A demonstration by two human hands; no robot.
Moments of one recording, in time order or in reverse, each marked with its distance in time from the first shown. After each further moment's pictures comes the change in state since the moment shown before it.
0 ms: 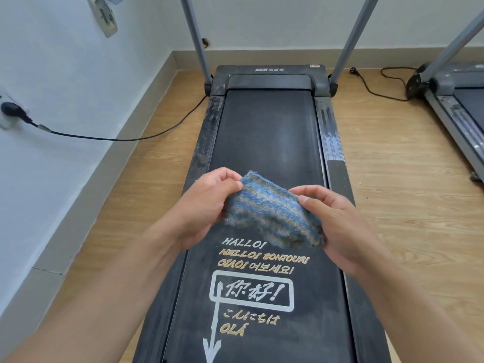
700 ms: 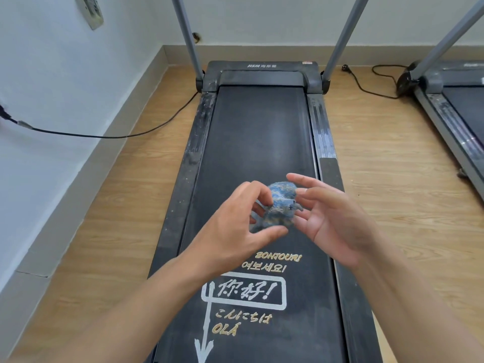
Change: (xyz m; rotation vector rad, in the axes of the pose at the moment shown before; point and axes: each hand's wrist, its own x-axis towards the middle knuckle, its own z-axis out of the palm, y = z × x) left_hand -0.005 -0.038 0.040 0.572 -0.068 0.527; right_hand 0.007 -0.012 -0.010 0.434 -0.162 0.048
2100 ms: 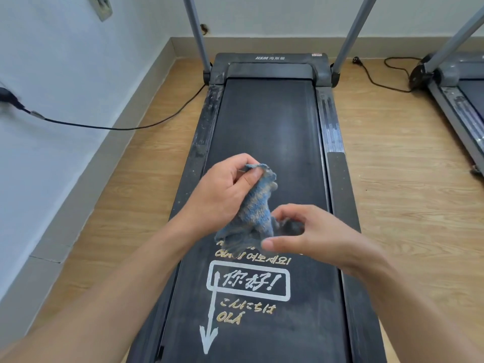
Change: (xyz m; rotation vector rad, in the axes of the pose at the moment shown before) left_hand 0.021 -0.007 -0.030 -0.206 0.079 -0.126; right_hand -0.013 0.022 0.004 -1.064 -0.205 0.019
